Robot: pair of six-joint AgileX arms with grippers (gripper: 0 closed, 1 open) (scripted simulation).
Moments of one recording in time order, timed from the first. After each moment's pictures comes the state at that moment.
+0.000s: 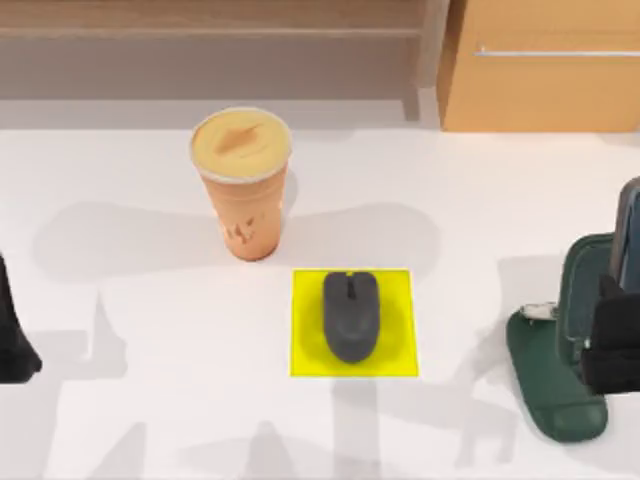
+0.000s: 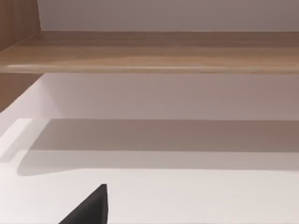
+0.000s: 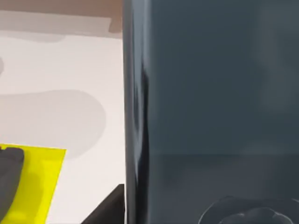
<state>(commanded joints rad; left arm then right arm) 0.00 0.00 0.00 0.00 0.00 0.00 0.98 0.68 0.60 -0.61 0.79 0.50</state>
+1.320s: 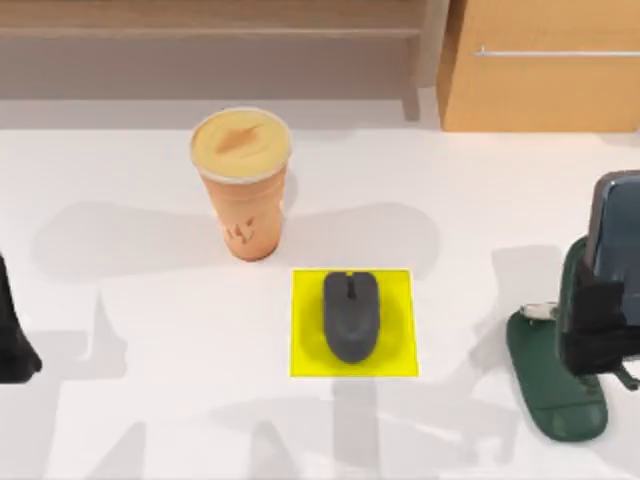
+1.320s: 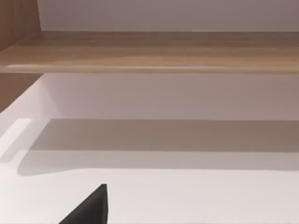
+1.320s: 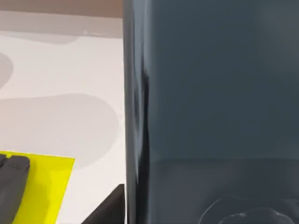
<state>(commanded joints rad) 0.00 0.00 0.00 0.00 0.00 0.00 0.81 0.72 0.49 -0.35 0.62 0.36</state>
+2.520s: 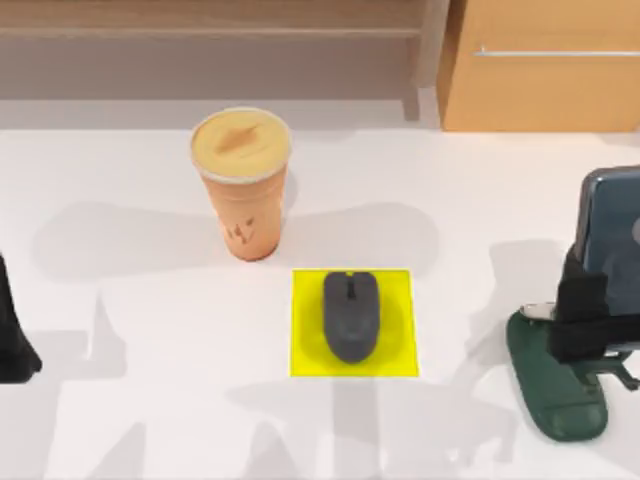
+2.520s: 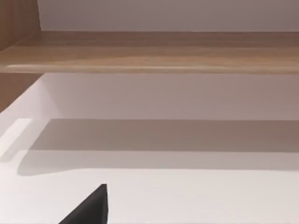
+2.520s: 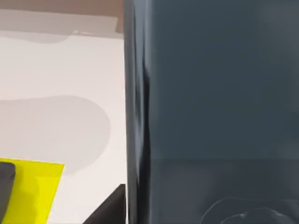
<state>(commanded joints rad) 0.00 0.00 0.00 0.00 0.00 0.00 0.78 0.79 0.46 -0.25 0.61 0.34</state>
